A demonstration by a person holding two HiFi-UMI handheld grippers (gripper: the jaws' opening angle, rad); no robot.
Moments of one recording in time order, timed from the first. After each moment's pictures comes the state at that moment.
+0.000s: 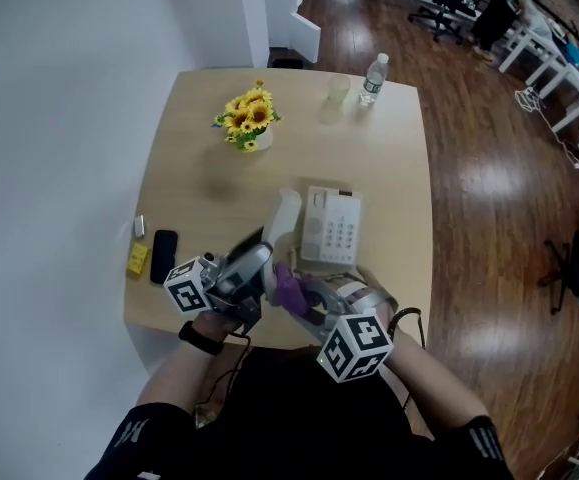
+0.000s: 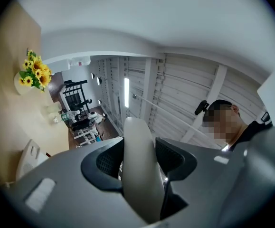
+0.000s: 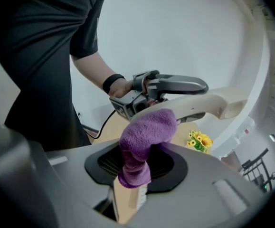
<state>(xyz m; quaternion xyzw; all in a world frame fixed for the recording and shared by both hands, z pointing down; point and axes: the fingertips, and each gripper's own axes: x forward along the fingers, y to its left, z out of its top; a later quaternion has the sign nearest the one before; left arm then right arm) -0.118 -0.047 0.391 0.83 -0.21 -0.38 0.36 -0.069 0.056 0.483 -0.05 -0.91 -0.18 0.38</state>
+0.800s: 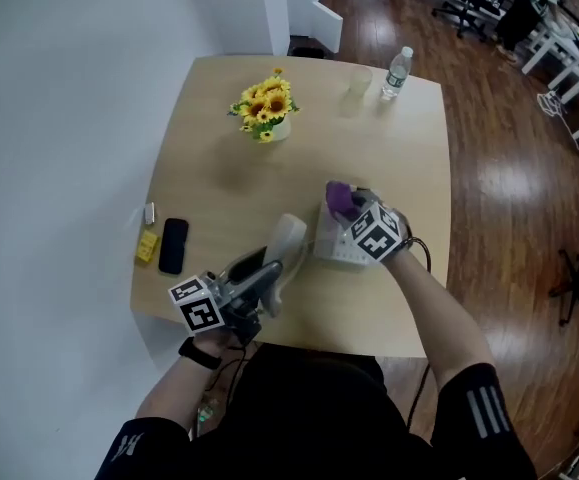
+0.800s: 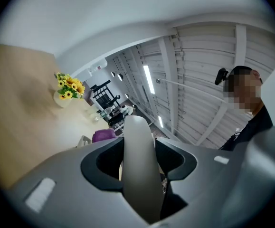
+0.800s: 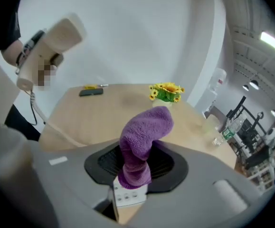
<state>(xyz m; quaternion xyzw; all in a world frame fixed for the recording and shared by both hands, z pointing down) -0.127 -0.021 0.477 0.82 -0.37 -0.20 0.39 -0.041 -0.174 0.628 0.14 -0.89 -0.02 0.44</state>
